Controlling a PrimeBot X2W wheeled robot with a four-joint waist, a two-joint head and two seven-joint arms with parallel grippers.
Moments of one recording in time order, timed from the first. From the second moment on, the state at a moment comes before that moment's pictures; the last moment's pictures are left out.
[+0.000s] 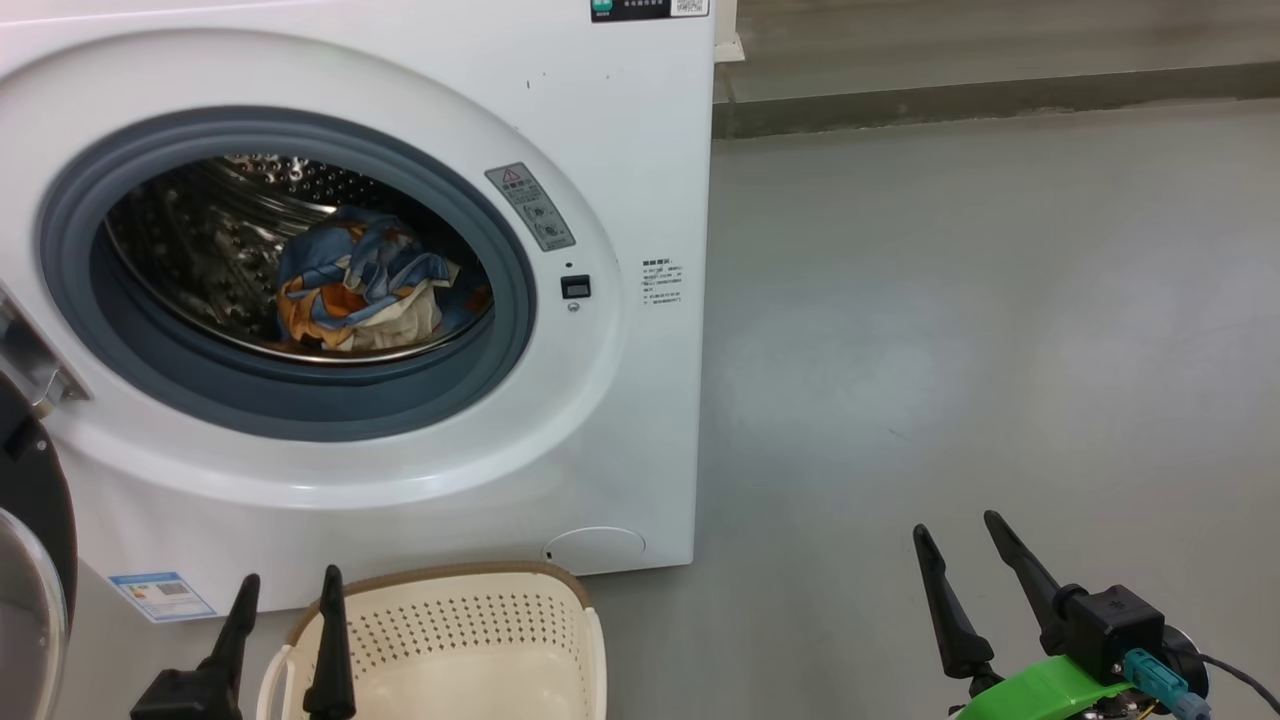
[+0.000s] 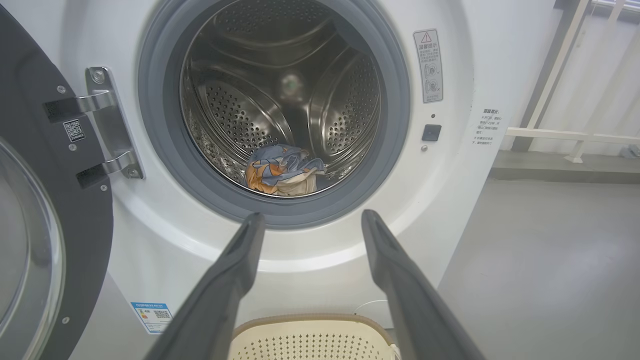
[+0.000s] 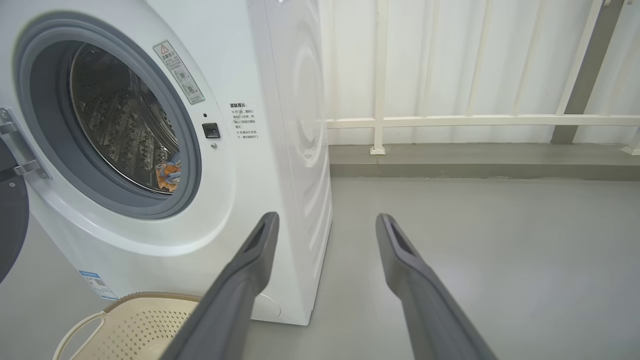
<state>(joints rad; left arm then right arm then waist) 0.04 0.06 -0.02 0.17 -0.21 -0.07 -0.26 -0.02 -0.05 0.01 0.21 0.13 0.13 -0.26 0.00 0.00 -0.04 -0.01</state>
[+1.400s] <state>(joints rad) 0.04 0.04 -0.01 0.20 -0.22 -0.08 -0.26 -0.02 -0.05 0.02 0.21 0.13 0.13 -0.26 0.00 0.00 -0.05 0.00</state>
